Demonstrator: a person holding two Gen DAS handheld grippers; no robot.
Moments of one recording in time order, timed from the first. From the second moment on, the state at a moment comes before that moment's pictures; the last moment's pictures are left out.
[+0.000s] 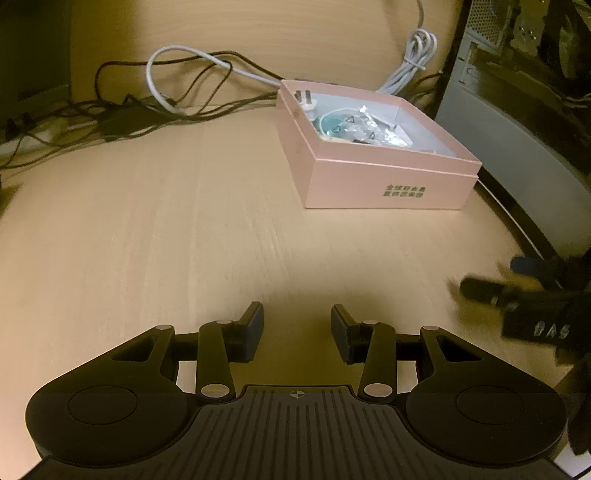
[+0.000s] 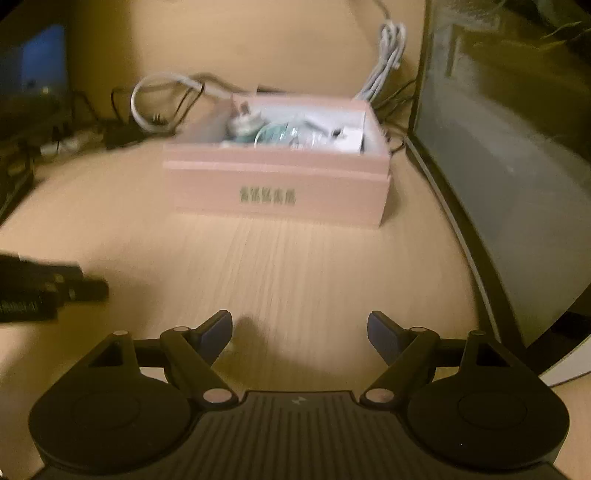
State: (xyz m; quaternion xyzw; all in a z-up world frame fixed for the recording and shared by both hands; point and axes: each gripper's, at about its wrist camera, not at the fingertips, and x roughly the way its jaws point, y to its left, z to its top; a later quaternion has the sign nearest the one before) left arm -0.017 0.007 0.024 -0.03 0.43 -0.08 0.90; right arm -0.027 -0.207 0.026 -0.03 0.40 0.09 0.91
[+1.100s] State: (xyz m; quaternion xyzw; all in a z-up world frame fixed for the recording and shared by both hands) left arm 0.044 0.151 0.031 -0.17 0.44 -0.15 0.87; right arm 0.355 -0.147 0.068 0.16 0.50 0.15 0.84
